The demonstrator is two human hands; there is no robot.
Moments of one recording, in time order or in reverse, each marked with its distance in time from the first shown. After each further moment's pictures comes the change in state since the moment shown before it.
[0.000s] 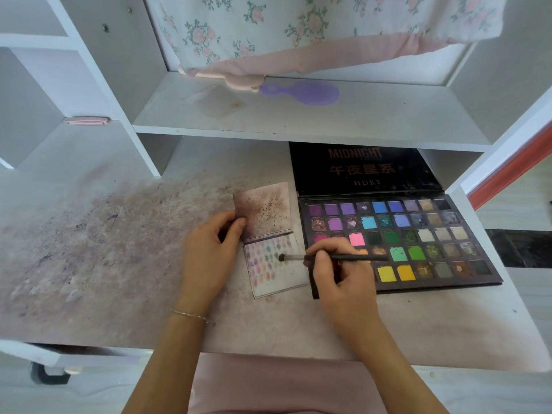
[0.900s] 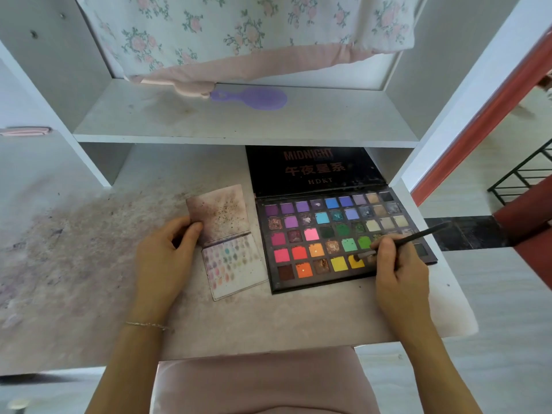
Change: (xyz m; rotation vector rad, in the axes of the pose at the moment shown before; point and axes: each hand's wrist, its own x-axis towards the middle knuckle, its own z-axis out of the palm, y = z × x) left_hand -0.002 0.000 0.001 0.015 0.000 -0.022; right_hand -0.018 0.026 -0.098 -0.288 0.354 0.172
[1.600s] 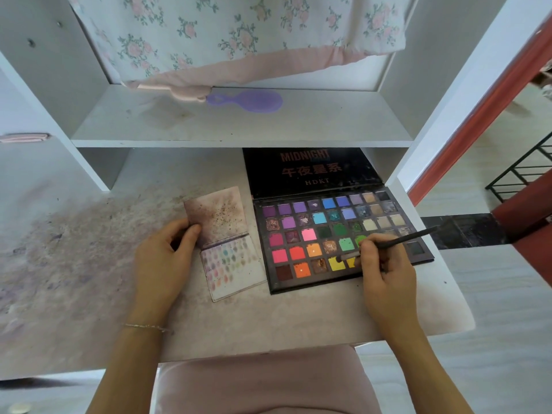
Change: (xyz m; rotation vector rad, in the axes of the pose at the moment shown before) left_hand 0.000 0.000 0.000 0.030 -0.002 0.024; right_hand -0.008 -0.008 0.007 0.159 -0.048 -0.027
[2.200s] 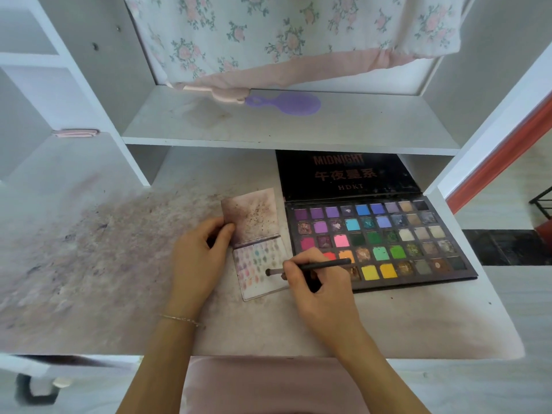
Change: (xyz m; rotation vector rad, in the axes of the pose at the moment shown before) left_hand 0.001 0.001 -0.001 -0.021 -0.026 -0.020; right_hand -0.020 -0.034 0.085 0.061 -0.381 -0.135
